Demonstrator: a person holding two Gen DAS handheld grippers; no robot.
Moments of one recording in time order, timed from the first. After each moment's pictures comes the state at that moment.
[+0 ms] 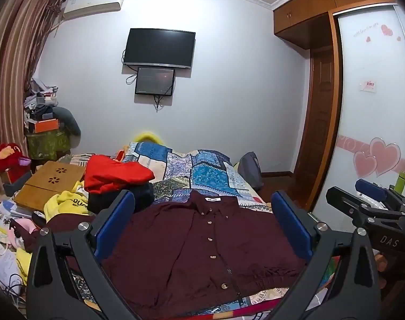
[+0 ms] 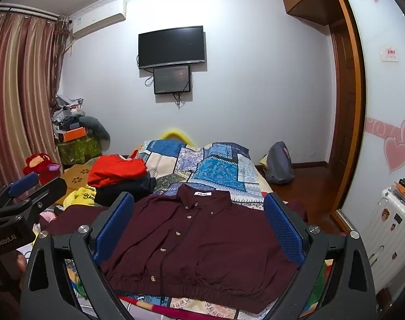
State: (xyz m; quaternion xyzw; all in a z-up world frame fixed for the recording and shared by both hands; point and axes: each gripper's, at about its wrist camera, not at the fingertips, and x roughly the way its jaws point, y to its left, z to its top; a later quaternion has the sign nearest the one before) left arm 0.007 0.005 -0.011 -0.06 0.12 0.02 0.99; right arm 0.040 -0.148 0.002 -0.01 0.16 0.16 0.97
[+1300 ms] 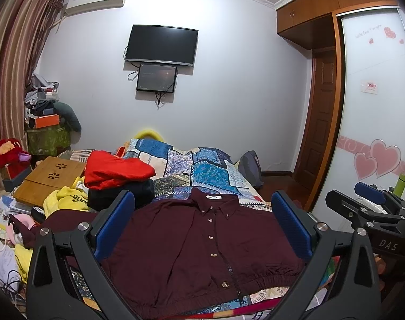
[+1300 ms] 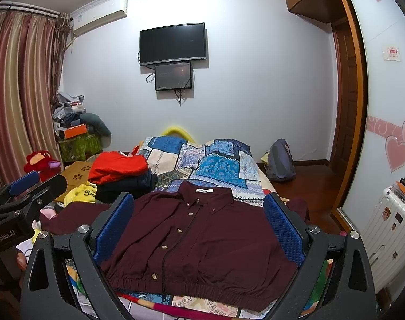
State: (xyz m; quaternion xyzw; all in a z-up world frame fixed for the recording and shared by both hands) left arm 0.009 0.008 -0.013 -0.07 0.13 0.02 0.99; right arm 0.037 -0.143 -0.002 -0.01 0.16 0.16 0.97
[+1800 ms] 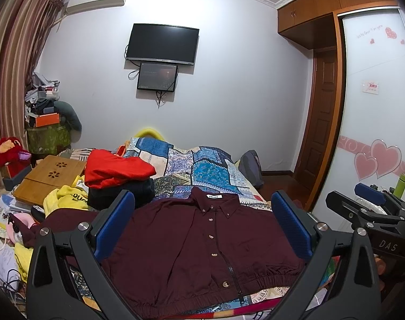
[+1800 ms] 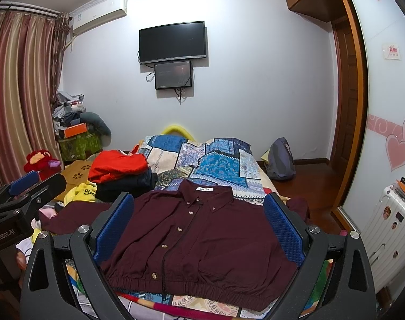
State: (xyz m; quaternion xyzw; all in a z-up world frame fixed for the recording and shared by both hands) left arm 0.010 0.009 -0.013 -0.07 0.13 0.02 0.99; right arm 0.035 -0.144 -0.008 -0.01 0.17 0.16 0.97
